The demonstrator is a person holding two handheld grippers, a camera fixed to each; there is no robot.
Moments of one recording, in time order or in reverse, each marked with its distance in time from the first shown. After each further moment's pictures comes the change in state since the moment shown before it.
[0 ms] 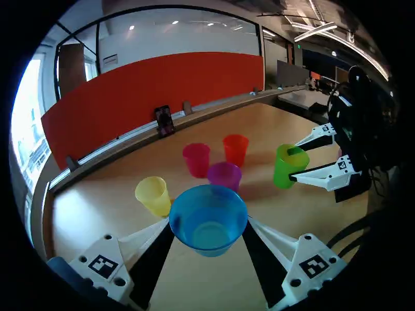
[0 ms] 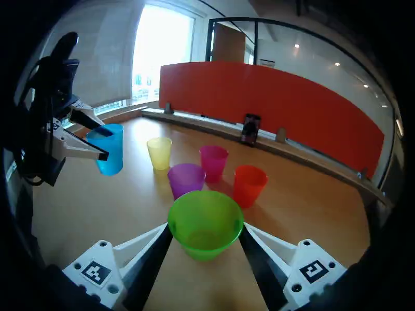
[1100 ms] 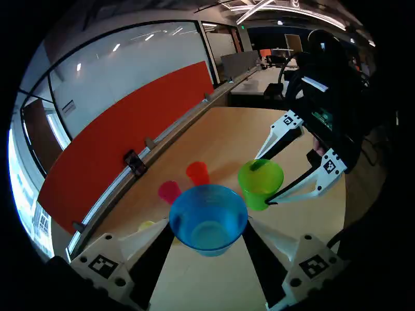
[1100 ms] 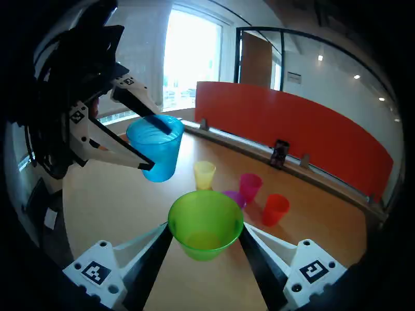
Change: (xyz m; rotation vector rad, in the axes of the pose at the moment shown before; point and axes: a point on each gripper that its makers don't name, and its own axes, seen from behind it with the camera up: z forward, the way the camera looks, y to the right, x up) left arm 0.086 0.063 -0.074 -0.146 0.012 0.347; right arm 0.068 -0.075 -0.074 0.167 0.034 -0.072
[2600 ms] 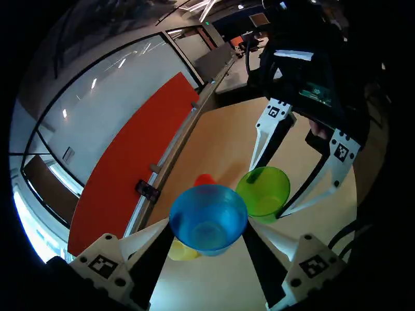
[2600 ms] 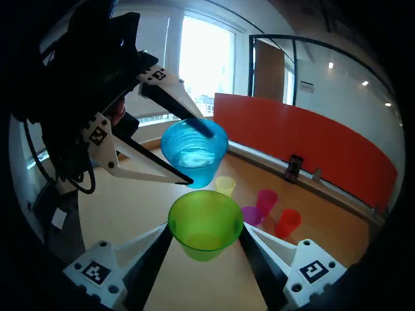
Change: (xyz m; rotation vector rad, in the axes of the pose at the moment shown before) left arm 0.038 0.008 -0.019 0.049 0.007 0.314; right arm 0.037 -0.038 -0.020 0.085 0.045 -0.029
